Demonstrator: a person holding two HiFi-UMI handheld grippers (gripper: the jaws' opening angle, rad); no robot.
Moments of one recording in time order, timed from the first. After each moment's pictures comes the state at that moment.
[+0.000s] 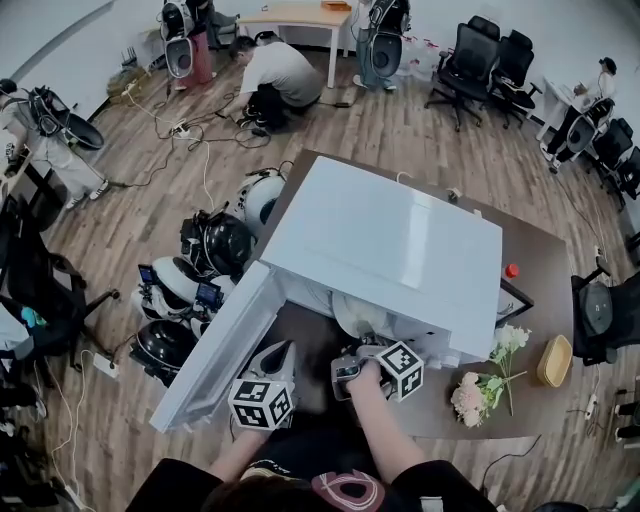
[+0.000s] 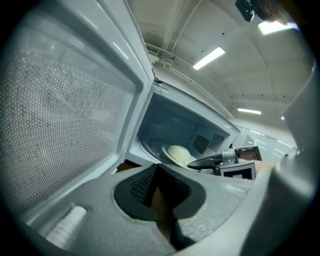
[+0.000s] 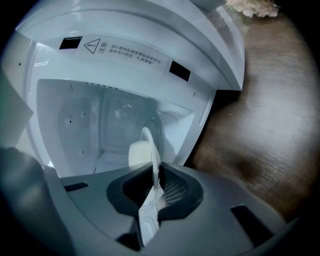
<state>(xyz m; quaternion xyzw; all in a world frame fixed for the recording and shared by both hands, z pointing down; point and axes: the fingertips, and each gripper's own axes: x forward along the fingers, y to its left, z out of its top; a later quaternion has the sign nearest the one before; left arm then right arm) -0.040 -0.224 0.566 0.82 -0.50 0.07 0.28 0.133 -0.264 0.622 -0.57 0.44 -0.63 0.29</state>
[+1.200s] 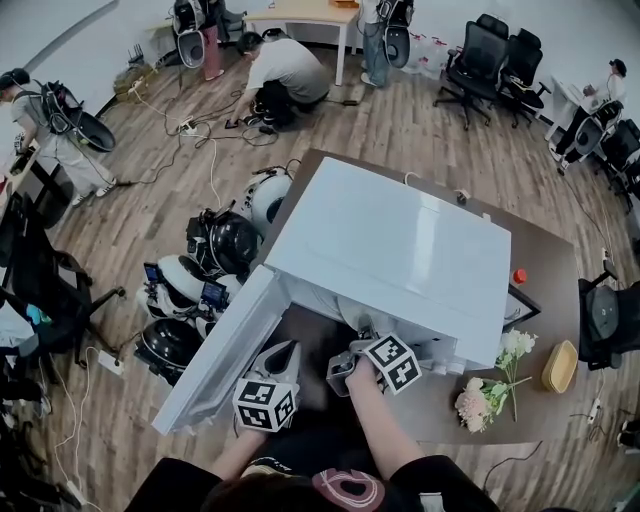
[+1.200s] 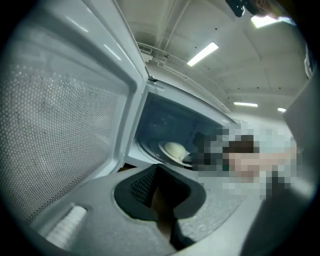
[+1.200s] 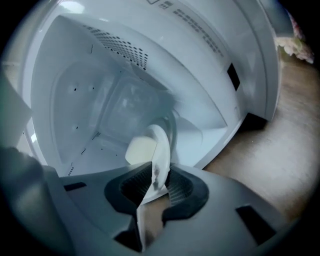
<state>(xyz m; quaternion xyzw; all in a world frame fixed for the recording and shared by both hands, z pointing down) -0.035 -0.231 0.565 0.83 -0.49 0.10 0.25 0.133 -0.288 0.623 -0.64 0.51 -0.55 0.18</state>
